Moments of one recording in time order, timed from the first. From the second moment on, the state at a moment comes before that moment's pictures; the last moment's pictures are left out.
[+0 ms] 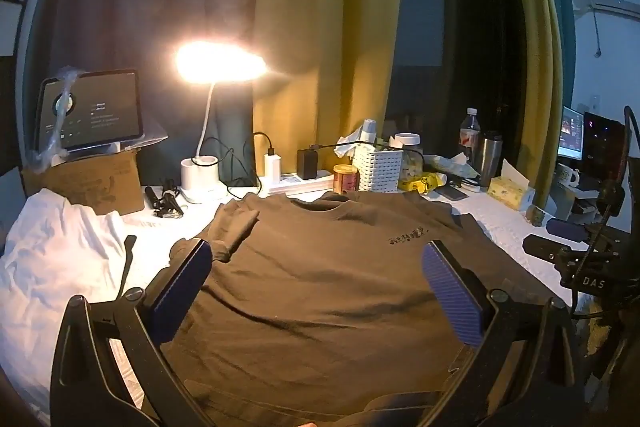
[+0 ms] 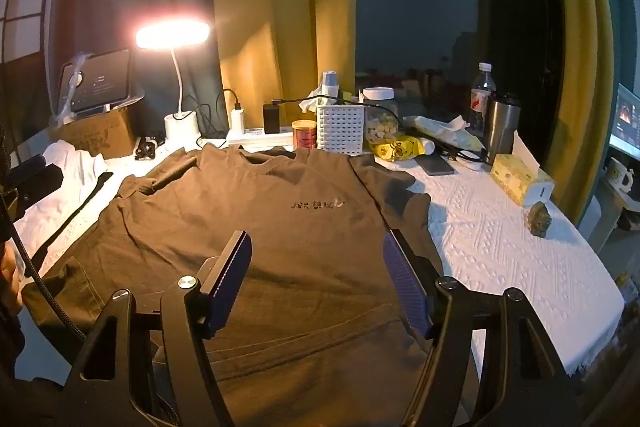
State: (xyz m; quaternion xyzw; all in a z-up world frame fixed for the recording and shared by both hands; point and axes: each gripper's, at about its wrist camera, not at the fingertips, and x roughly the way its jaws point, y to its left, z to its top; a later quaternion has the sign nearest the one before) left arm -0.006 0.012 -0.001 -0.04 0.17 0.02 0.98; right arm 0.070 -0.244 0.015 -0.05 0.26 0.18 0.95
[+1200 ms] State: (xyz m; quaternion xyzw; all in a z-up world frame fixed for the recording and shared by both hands) left arm -0.013 0.014 -0.001 -0.05 0.16 0.02 0.99; right arm 0.069 -0.244 0.016 -0.05 0.26 0.18 0.95
